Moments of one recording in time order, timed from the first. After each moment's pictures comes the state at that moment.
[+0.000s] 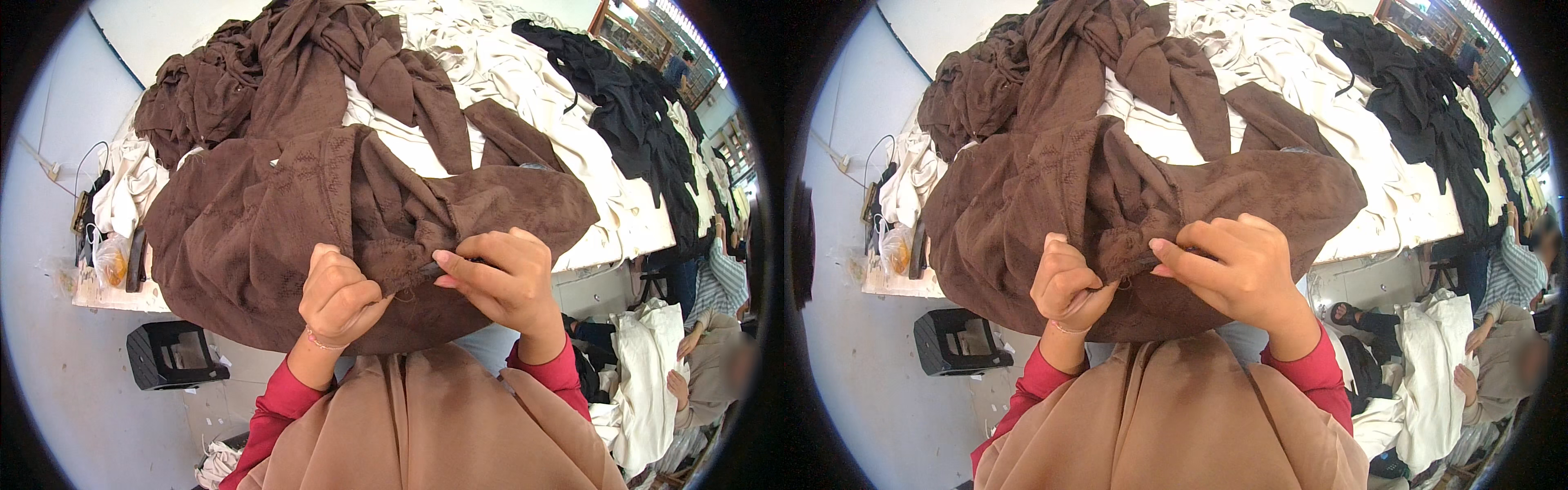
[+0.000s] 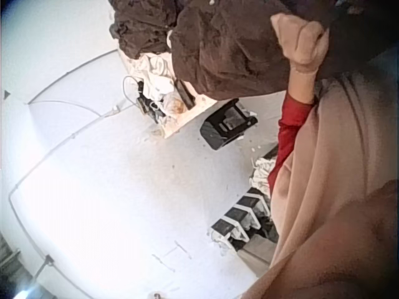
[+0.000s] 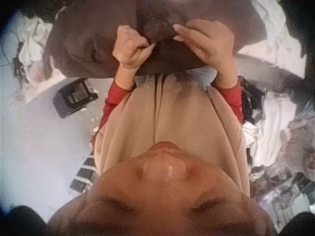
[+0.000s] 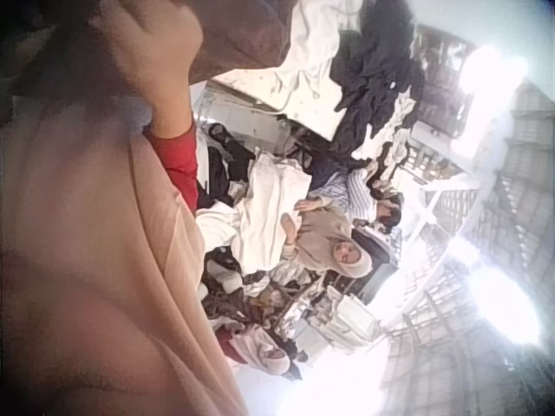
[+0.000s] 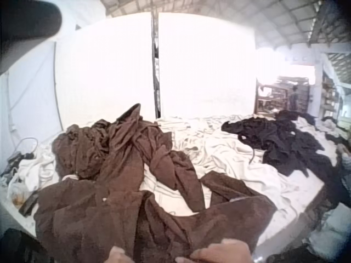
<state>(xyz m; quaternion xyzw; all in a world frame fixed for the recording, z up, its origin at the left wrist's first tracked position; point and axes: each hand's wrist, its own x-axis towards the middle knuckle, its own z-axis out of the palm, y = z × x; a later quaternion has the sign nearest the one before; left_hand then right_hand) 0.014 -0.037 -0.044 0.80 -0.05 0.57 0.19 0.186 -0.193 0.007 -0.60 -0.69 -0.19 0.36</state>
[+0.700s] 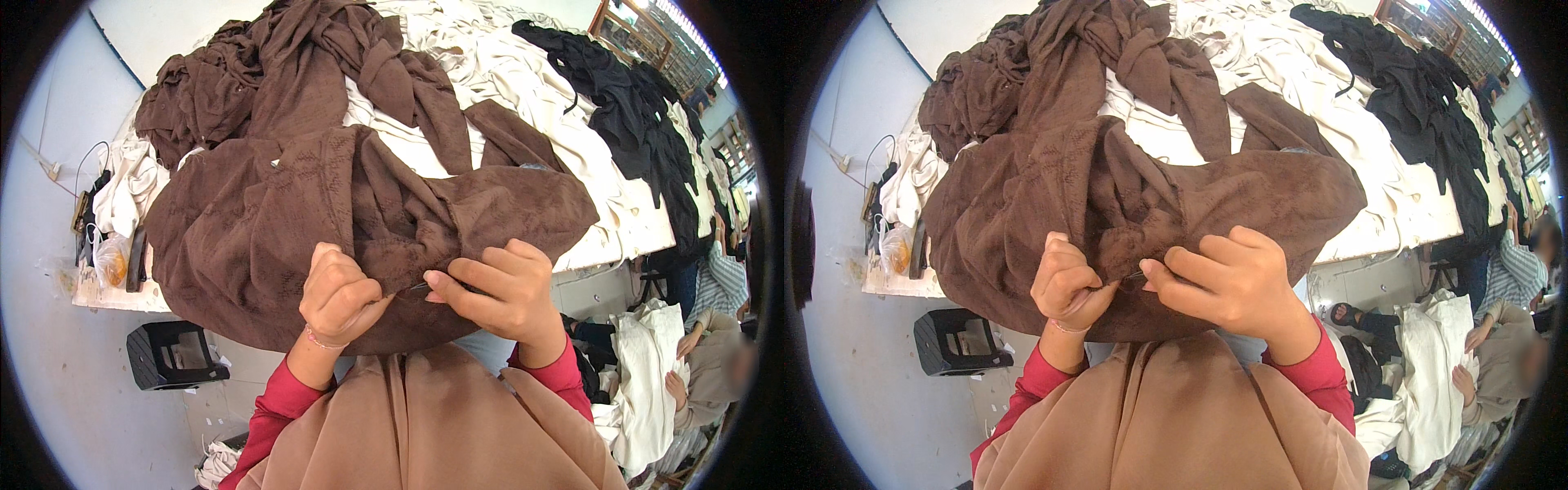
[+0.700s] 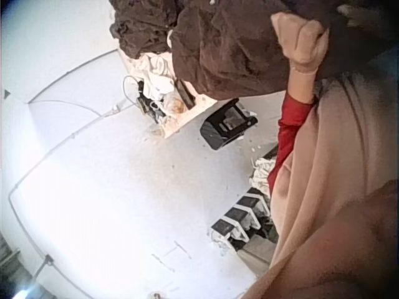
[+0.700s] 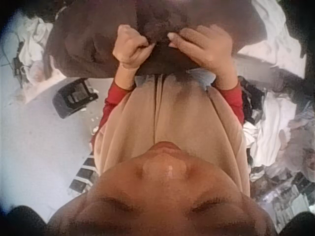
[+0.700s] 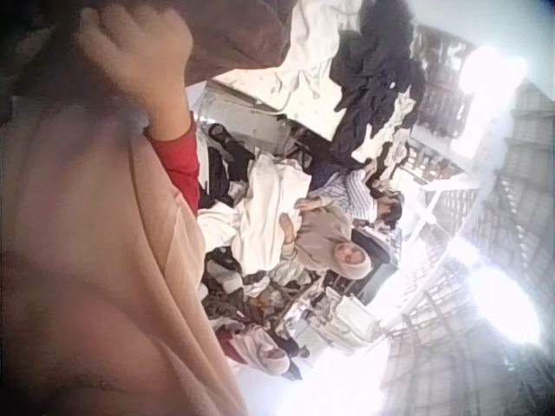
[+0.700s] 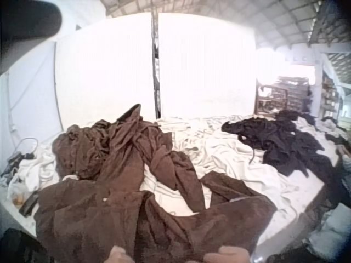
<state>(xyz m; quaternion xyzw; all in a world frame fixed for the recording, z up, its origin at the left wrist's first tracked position) 0.016 -0.037 -0.041 0.80 -0.05 0.57 0.19 0.178 -0.197 0.011 -0.56 -0.73 -0.27 0.29</state>
